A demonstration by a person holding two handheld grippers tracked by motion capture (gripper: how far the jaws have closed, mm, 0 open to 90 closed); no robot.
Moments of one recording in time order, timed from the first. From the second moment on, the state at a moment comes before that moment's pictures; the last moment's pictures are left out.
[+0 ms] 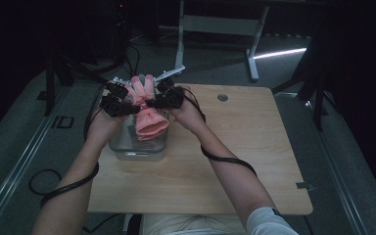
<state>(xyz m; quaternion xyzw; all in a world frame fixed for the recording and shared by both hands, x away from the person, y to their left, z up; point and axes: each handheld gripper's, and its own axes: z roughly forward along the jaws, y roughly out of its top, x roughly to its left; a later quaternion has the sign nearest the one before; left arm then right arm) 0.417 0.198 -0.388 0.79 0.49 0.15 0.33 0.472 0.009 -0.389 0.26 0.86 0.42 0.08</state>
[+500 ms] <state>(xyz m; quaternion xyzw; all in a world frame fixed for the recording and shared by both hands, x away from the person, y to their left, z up) 0.435 0.213 -0.440 0.79 0.52 0.11 0.31 0.489 0.031 -0.441 0.29 0.87 0.40 0.06</state>
